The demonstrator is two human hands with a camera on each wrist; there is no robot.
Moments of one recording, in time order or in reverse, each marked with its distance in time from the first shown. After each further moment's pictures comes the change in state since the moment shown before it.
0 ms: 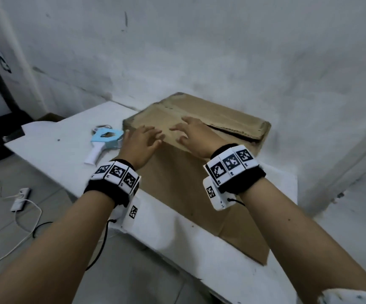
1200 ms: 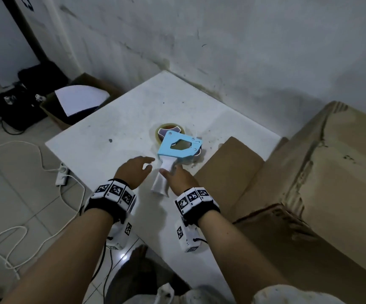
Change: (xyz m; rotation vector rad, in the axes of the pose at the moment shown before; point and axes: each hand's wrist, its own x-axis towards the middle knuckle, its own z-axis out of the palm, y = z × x) left_hand 0.134 -0.388 0.014 -0.090 -0.379 -0.425; right_hand 0.345 -0.147 0.291 0.507 -0.372 0.478
